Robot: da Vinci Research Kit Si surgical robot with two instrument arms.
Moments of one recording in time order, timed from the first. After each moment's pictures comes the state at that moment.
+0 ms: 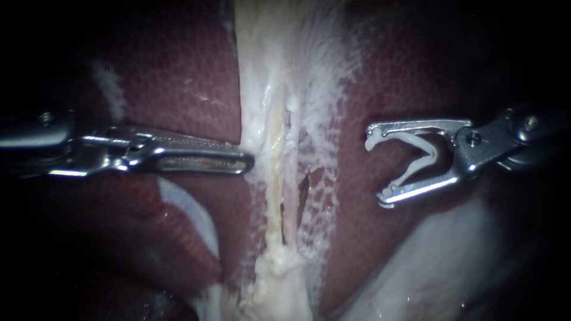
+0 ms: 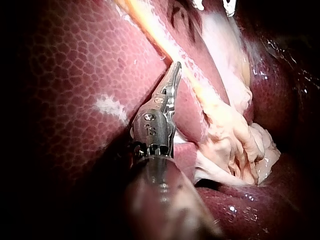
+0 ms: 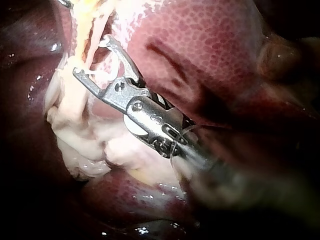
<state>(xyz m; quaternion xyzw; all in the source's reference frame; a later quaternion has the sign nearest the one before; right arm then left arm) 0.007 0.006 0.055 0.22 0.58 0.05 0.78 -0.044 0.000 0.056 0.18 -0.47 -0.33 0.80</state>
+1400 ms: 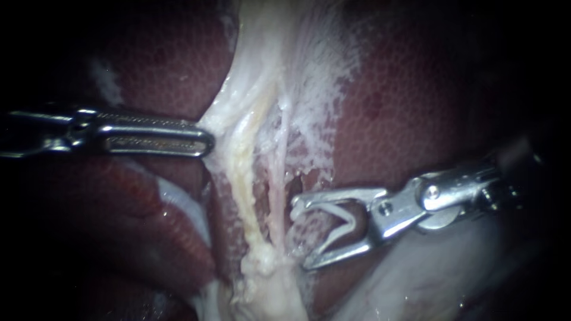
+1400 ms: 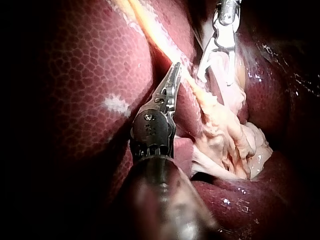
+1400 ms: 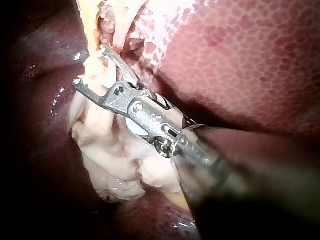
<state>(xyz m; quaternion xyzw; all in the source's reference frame) 0.019 -0.004 0.064 0.29 0.56 0.01 0.78 -0.040 0.003 0.047 0.17 -0.48 -0.35 0.79</state>
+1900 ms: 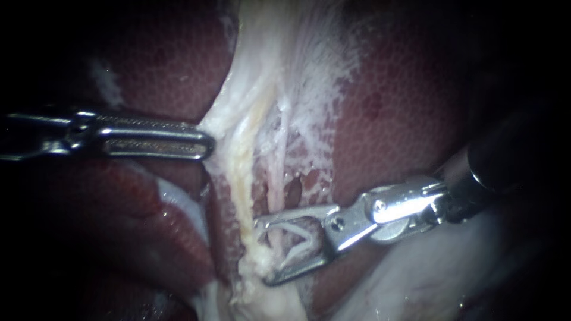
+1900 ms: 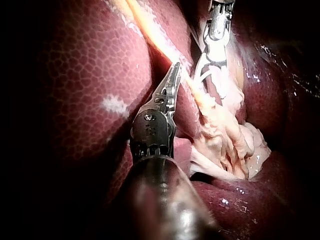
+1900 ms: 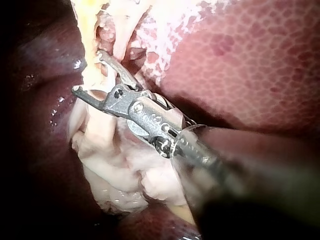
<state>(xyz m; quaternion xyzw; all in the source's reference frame) 0.021 -0.004 0.068 0.30 0.55 0.00 0.78 -0.040 0.003 0.047 0.17 -0.48 -0.35 0.79</state>
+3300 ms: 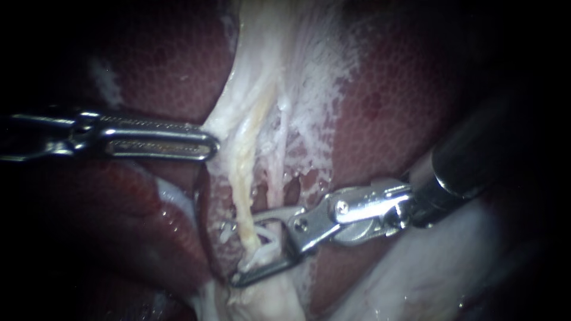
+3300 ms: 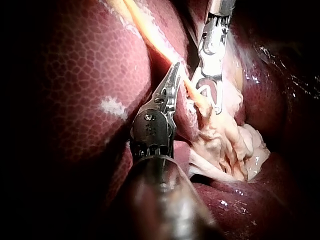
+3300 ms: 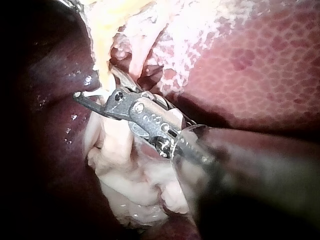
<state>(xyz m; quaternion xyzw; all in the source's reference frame) 0.026 -0.005 0.067 0.31 0.55 0.02 0.78 -0.041 0.003 0.047 0.16 -0.48 -0.36 0.79</state>
